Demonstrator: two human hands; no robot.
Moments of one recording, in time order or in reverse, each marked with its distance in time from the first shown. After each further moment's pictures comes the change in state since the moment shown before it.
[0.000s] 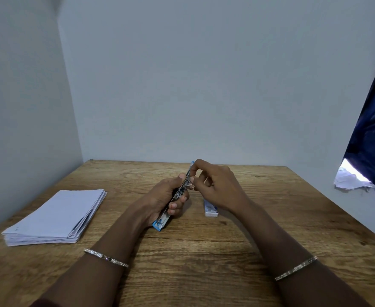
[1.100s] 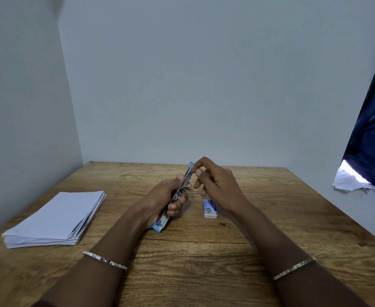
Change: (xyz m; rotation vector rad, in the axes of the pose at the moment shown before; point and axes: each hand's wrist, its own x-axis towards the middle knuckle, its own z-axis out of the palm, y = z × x) left_hand 0.003 -0.003 -0.008 -0.016 0.018 -0.003; right_hand -0.003 0.003 0.002 0.184 0.049 0.107
